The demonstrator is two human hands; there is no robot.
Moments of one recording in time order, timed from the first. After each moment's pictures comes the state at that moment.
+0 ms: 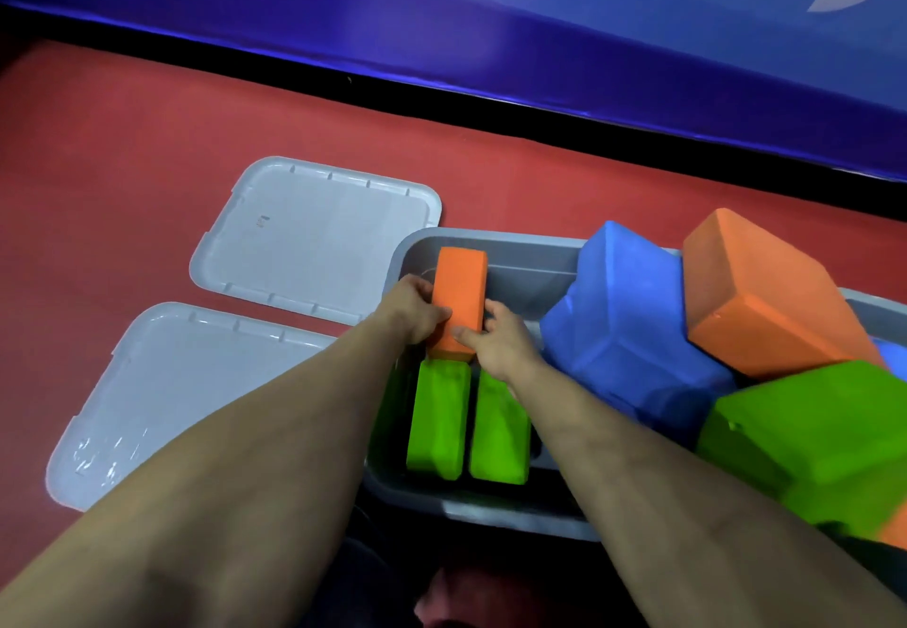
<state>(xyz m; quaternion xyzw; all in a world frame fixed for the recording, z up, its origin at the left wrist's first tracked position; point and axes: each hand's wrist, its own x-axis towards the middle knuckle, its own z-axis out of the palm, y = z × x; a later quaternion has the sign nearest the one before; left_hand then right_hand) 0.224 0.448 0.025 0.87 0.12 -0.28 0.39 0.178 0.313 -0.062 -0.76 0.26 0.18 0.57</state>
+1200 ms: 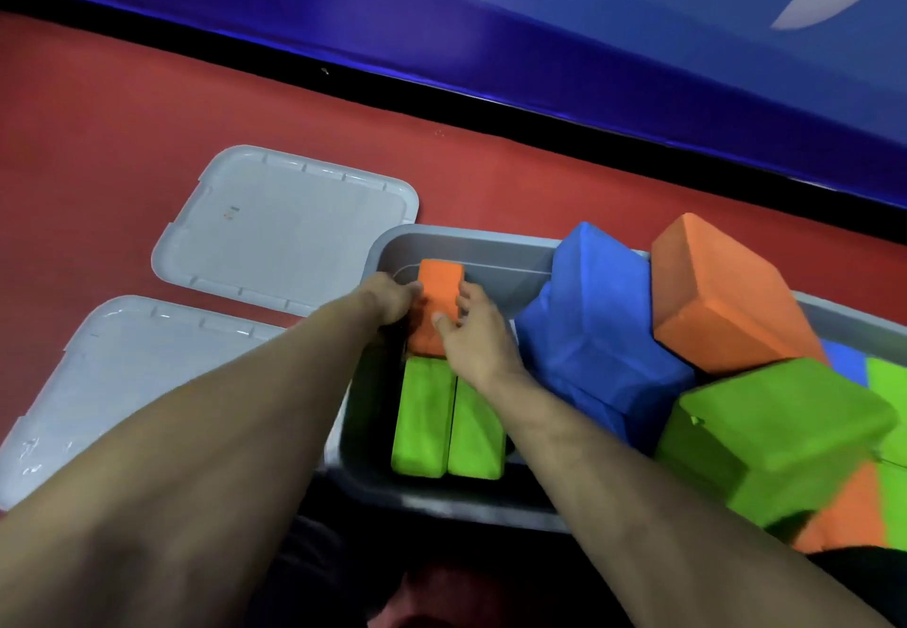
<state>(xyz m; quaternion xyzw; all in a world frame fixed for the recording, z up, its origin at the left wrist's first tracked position) 0.241 0.452 0.031 0.86 0.13 -0.33 0.37 0.159 0.330 0.029 -0.85 0.20 0.13 0.46</state>
